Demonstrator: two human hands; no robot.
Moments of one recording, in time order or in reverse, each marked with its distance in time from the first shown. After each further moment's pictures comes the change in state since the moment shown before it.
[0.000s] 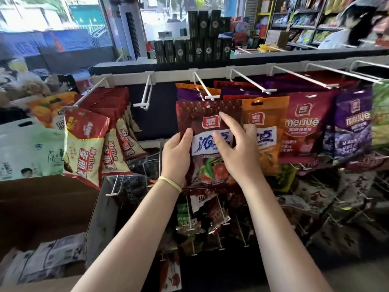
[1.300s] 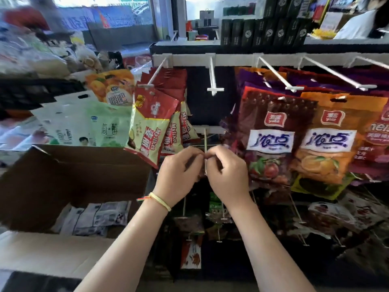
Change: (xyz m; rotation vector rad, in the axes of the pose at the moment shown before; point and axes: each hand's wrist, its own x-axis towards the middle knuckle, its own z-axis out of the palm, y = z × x) left_hand -0.022 -0.022 -0.147 0.678 -0.037 0.472; right_hand -0.059 -0.051 0.129 0.133 -0.084 -0.287
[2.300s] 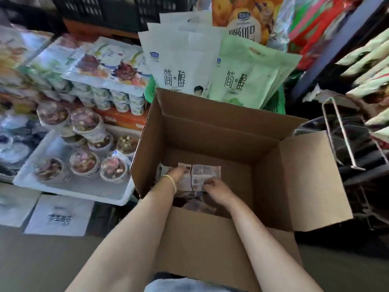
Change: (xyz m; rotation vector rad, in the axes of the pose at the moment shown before) left_hand -0.108 -0.482 -0.221 -0.478 -0.179 -1.594; right_hand -0.126 -0.085 0.455 -0.091 -1.030 1.050
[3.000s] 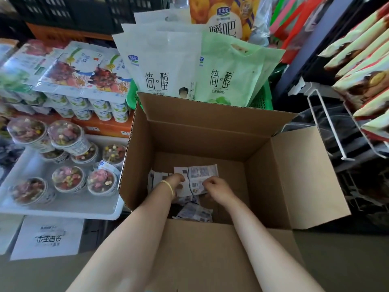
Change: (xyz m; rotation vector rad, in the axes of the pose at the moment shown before) left_hand -0.038 0.016 0.015 0.048 -0.085 -0.090; right_hand 0.007 0.010 -0.007 0.230 0.110 0.041
